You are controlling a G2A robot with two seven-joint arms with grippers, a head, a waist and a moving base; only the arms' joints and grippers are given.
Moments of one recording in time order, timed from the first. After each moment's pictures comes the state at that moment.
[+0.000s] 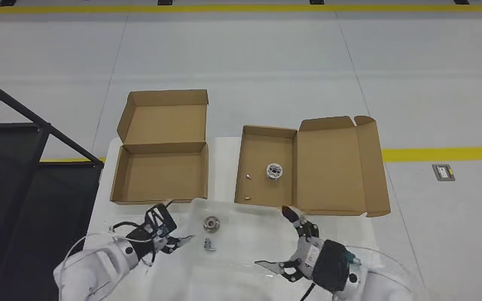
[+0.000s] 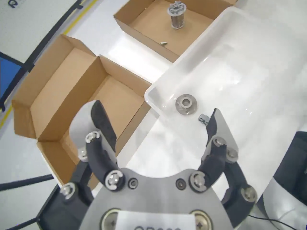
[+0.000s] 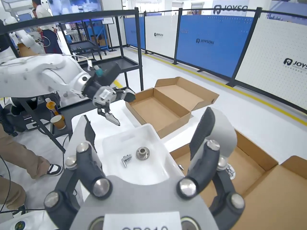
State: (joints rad) left arm 1.38 -1.10 -1.61 -1.89 1.53 -0.83 -0.24; right arm -1.54 -1.38 1.48 -2.13 -1.37 -0.86 -0.05
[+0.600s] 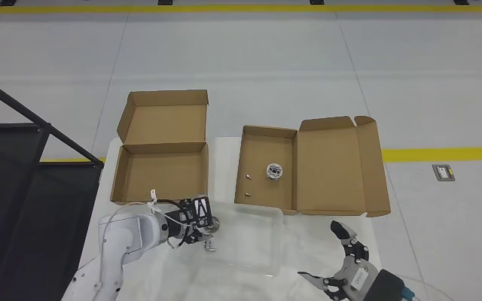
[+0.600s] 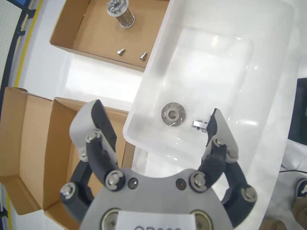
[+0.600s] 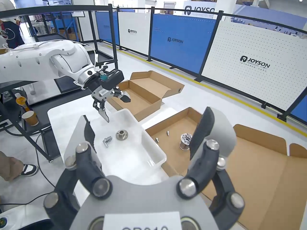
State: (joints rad) left arm 1.08 -1.09 -1.34 -1.73 1.60 -1.01 -0.36; right arm -1.77 -1.35 1.69 -2.23 -1.48 -0.81 -0.22
